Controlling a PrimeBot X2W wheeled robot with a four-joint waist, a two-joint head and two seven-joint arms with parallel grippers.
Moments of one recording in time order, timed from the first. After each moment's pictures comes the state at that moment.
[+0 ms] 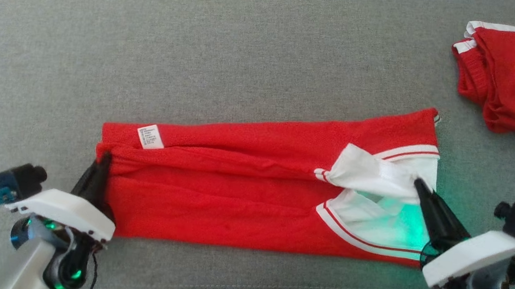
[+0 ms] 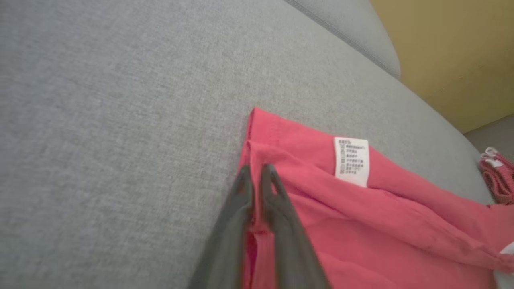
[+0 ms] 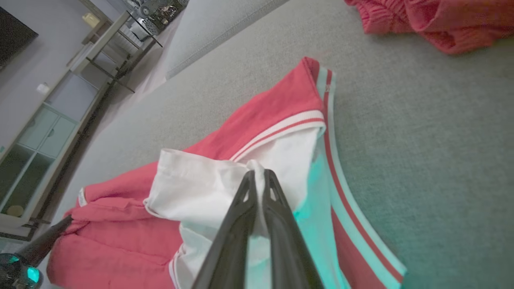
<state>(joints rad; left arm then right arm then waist) -0.20 0.40 -0.45 0.32 -1.01 0.05 -0.18 0.06 -0.14 0.05 -0.09 0.65 0.13 0.30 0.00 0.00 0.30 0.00</state>
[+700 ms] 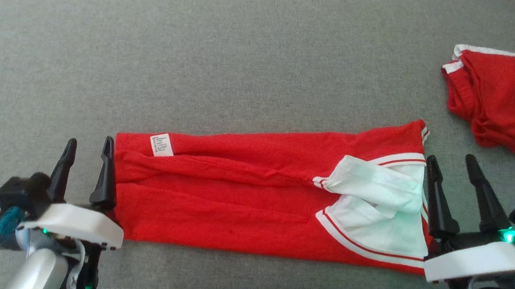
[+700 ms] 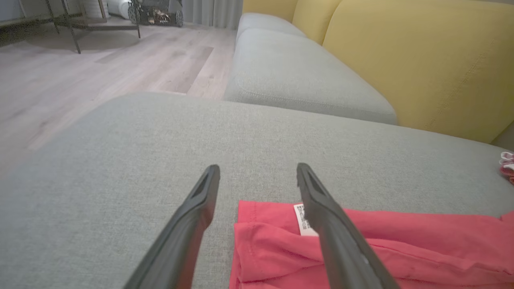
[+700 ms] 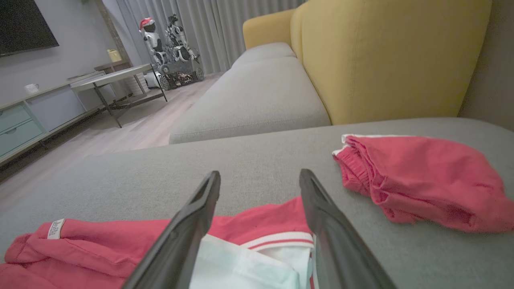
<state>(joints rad) -0.08 0.35 -0.34 0.08 -0.56 0.24 -0.25 0.08 -0.07 0.01 -0.19 0.26 0.13 0.07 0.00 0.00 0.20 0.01</state>
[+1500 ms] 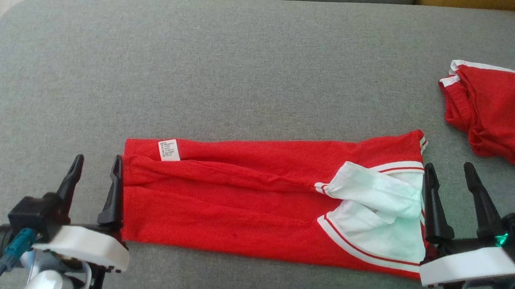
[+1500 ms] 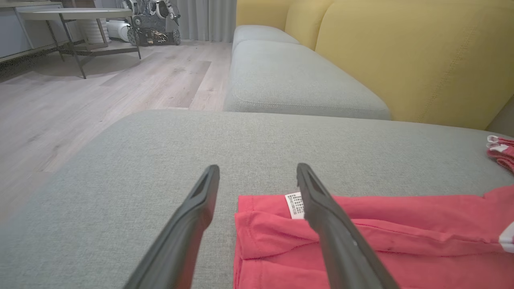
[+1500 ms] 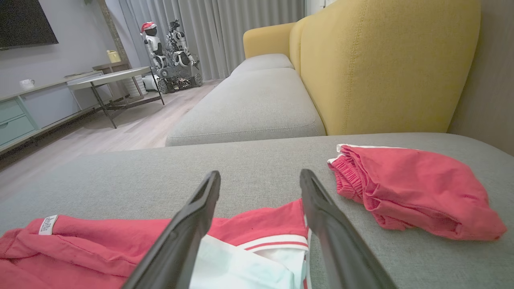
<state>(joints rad) 0.01 0.37 -0.36 -0.02 -0.48 0.28 -0.23 0.08 -0.06 0.00 -0.13 0.19 0.13 0.01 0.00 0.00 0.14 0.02</state>
